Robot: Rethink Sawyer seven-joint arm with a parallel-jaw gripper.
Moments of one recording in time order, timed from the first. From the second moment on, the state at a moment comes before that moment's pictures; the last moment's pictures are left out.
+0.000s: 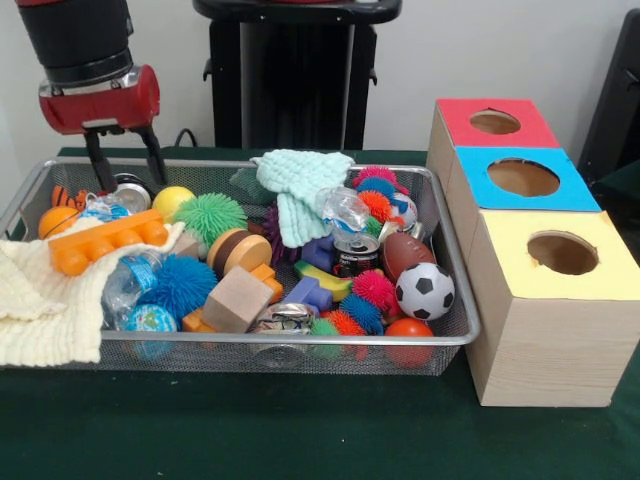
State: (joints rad) arm -1.09 -0.65 0.72 1.72 -0.56 0.73 1.68
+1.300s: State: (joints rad) arm -0.88 -0.65 0.69 1.57 -0.75 0.72 1.68
